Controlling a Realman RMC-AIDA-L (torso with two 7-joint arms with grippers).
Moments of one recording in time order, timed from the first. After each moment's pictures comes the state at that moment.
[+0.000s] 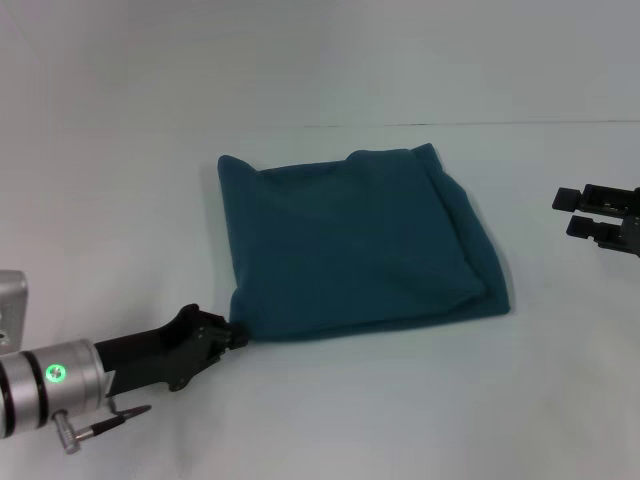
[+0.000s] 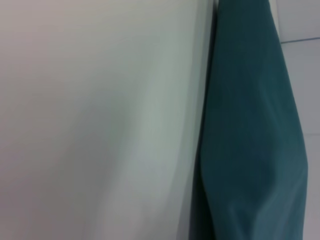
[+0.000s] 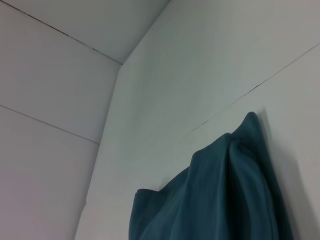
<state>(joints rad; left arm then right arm) -0.49 -2.14 0.61 0.43 2.04 1.24 -2.47 0.56 1.89 -0.53 -0.46 -2.00 -1.40 2.27</state>
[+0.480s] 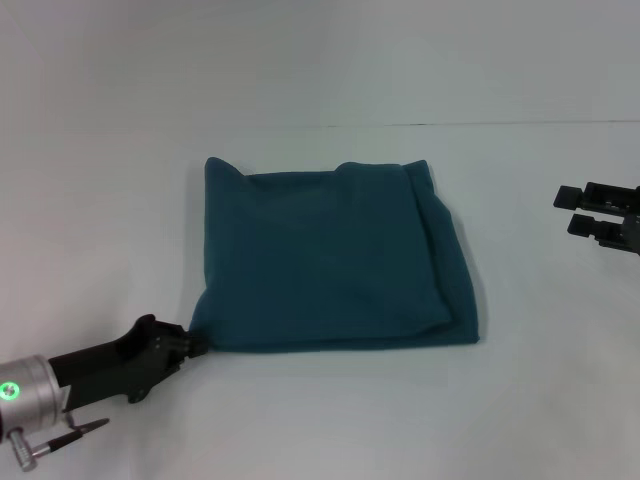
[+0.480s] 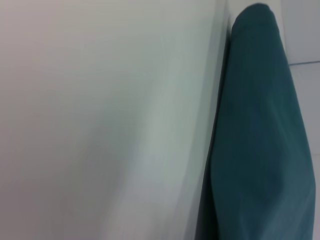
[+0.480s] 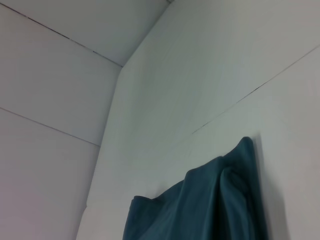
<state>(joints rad) -0.42 -2.12 0.59 0.48 2.04 1.27 -2.48 0.56 1.89 -0.52 -0.46 -2.00 -1.40 2.27</state>
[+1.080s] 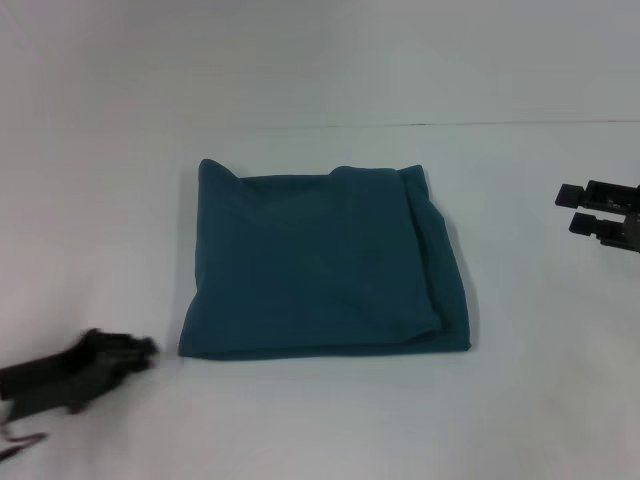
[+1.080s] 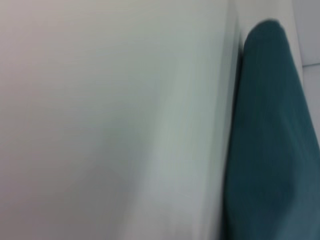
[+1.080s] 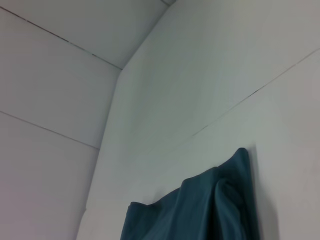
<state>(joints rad) -0.37 -2.10 0.55 0.57 2.12 1.31 -2.48 0.55 1.89 -0.52 -0.46 -2.00 -1.39 2.27</state>
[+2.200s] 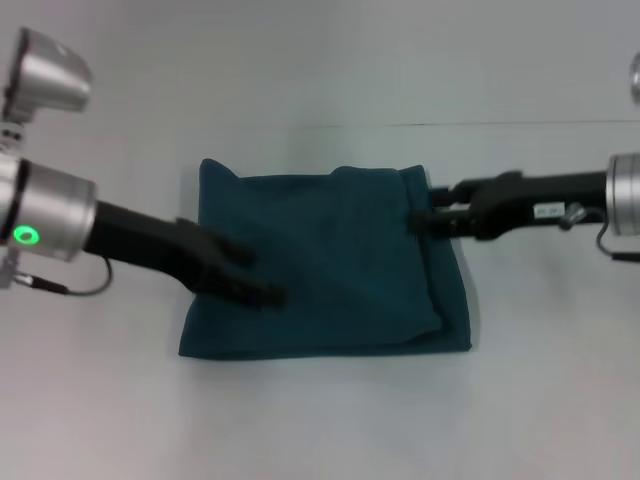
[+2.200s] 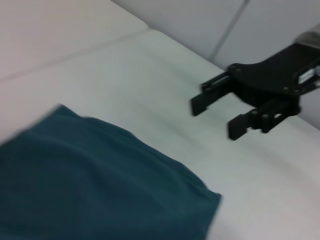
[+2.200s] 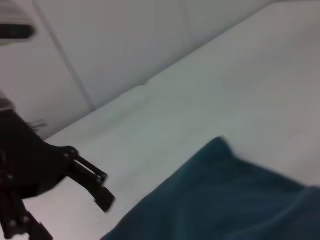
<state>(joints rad) -0.76 -1.99 0.81 0.75 2.23 1.63 -1.90 0.72 2.07 -0.71 -0.77 -2.17 -1.43 1.82</state>
